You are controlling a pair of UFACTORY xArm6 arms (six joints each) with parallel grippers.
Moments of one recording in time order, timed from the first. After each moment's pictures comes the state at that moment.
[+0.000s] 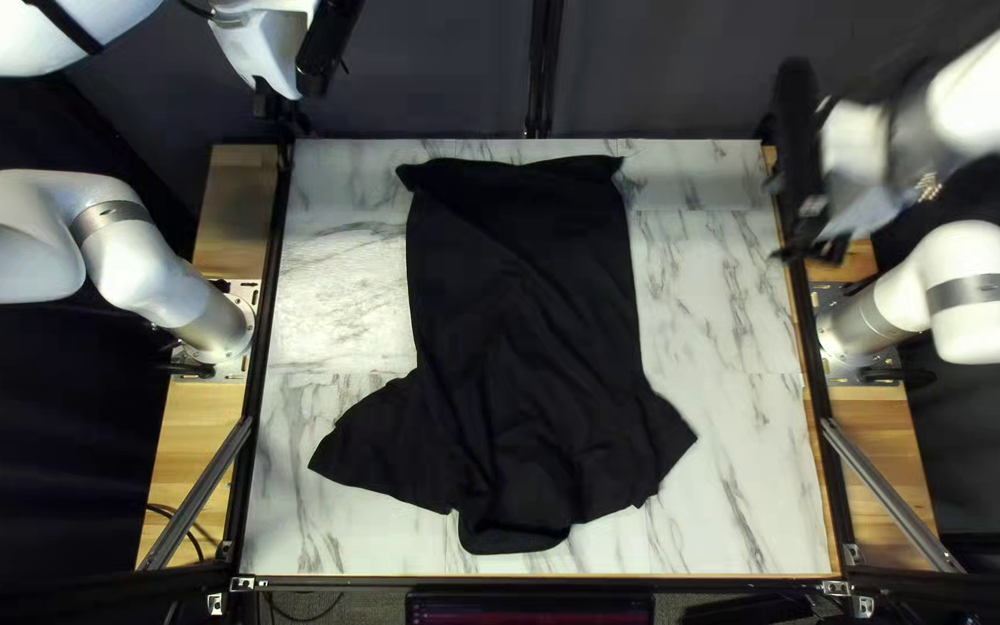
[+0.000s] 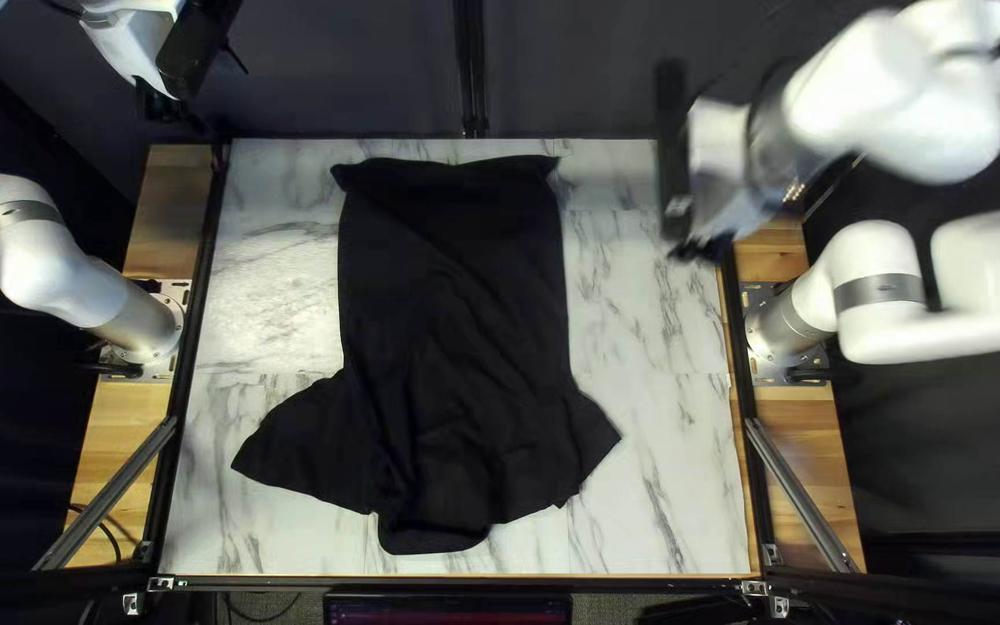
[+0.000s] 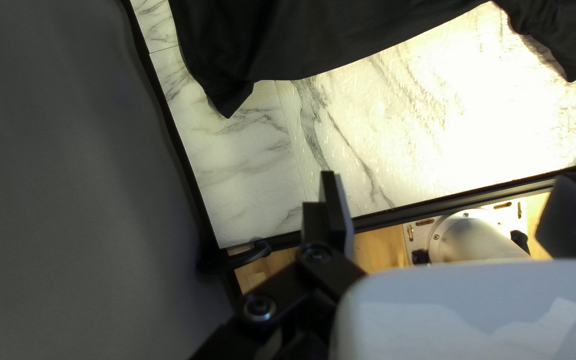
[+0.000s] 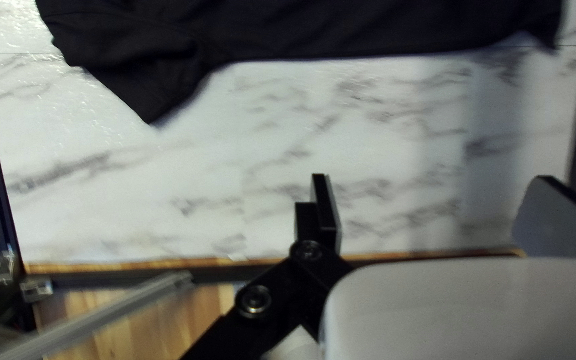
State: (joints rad) left arm 0.64 -0.69 -1.02 -0.14 1.57 0.87; right arm 0.40 -0.64 -0.52 -0.22 1.02 0.52
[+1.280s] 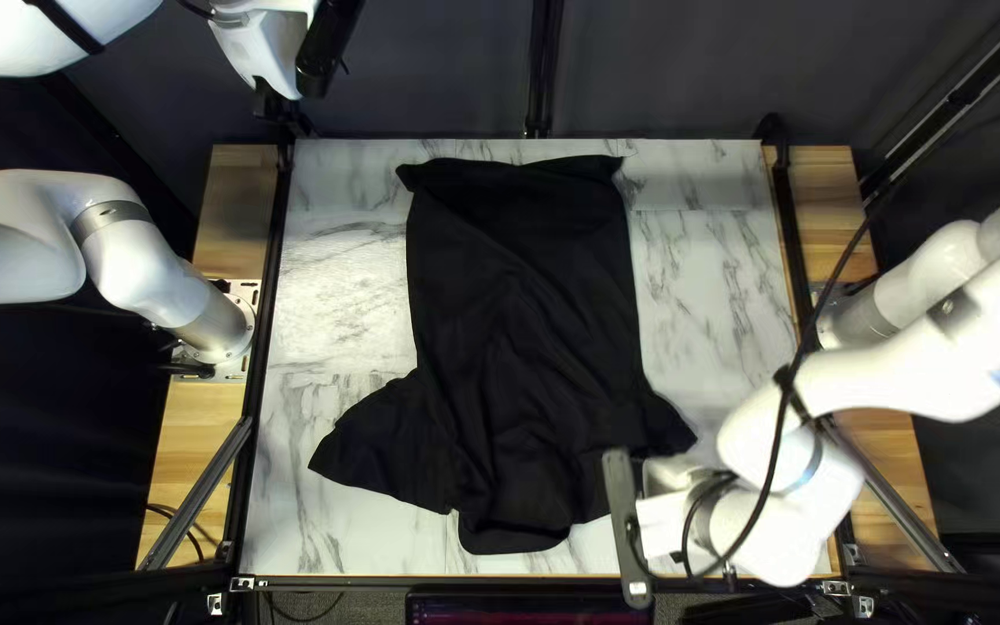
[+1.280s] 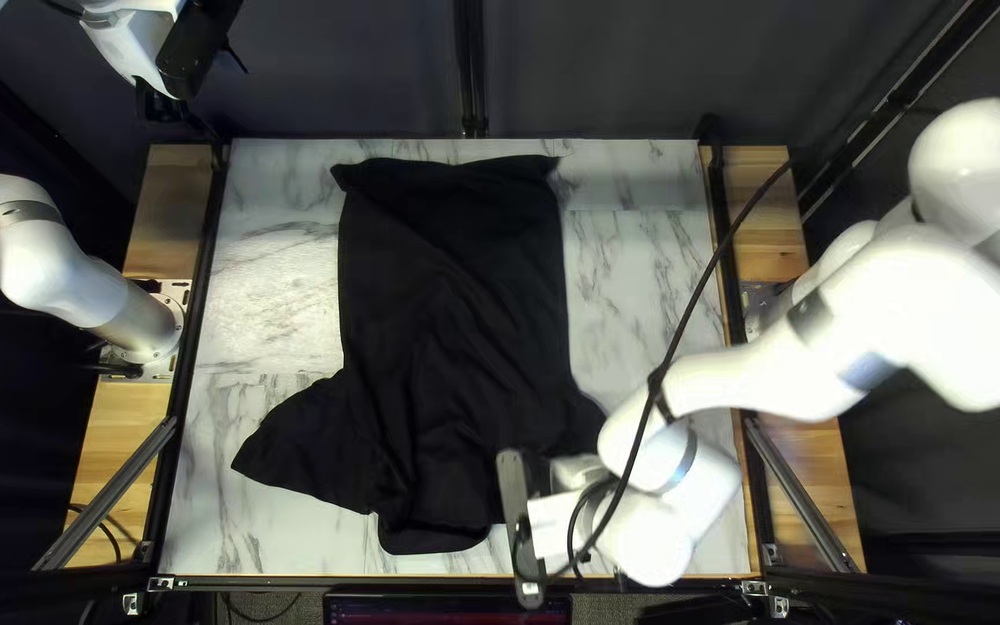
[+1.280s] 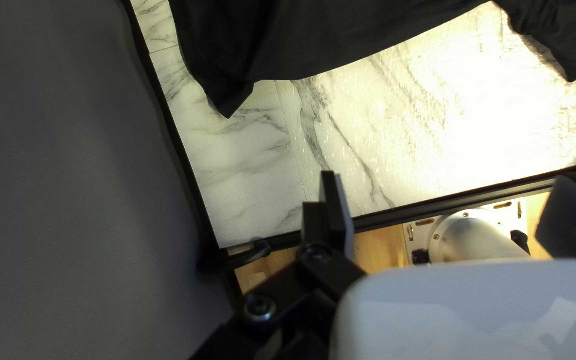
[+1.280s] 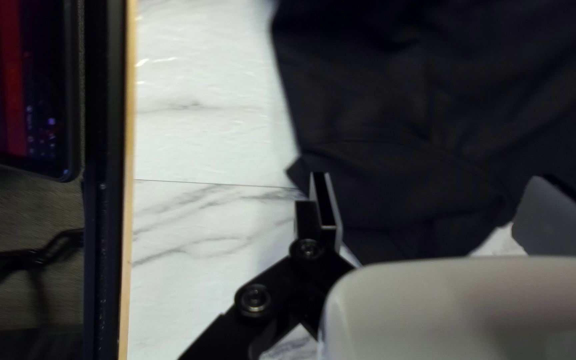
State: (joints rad) left arm 0.64 -0.69 -1.02 -0.14 1.57 0.87; right arm 0.74 0.24 -0.95 -0.52 0.80 0.79
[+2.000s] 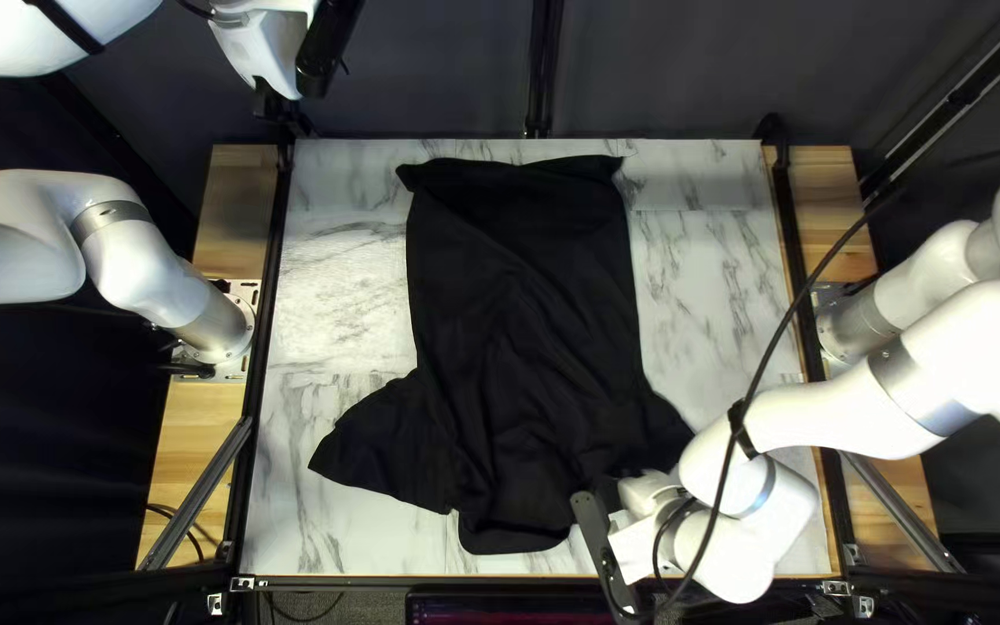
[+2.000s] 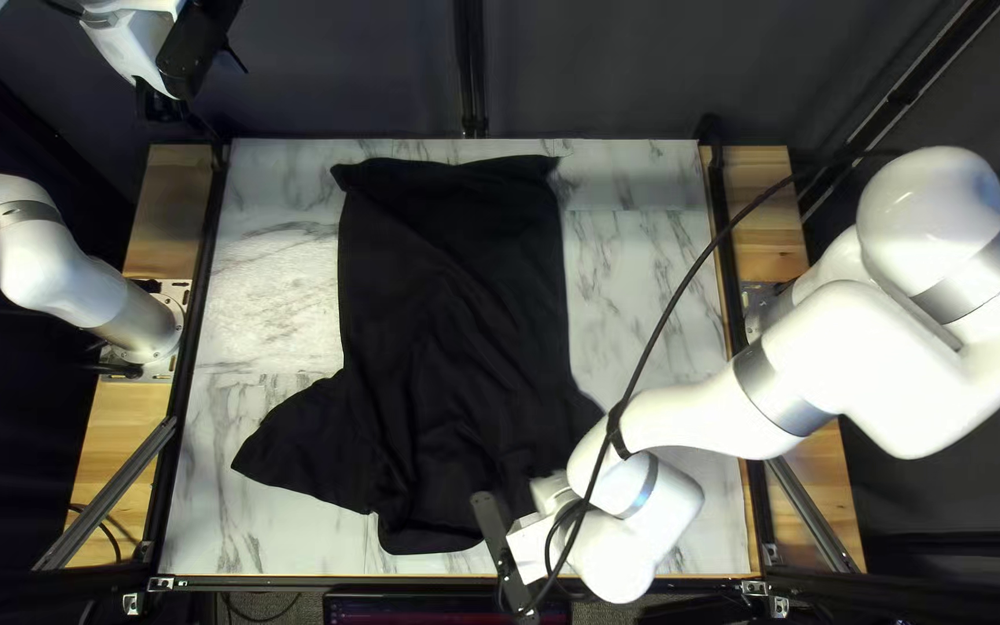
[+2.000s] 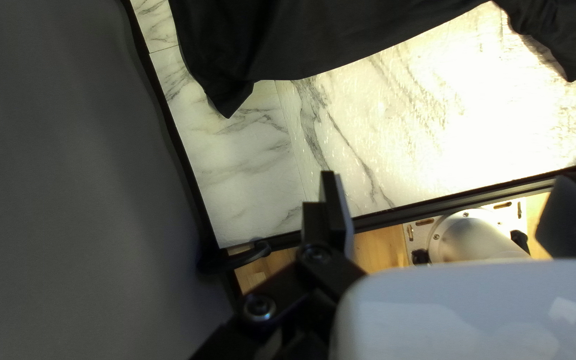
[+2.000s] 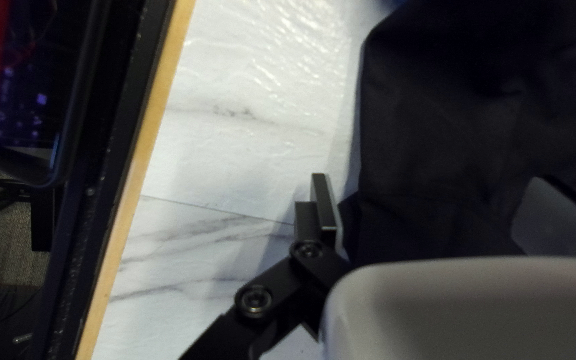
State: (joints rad) left arm 0.64 -0.69 -1.02 -0.14 1.57 0.87; right arm 0.70 0.36 -1.05 -0.47 0.78 0.59
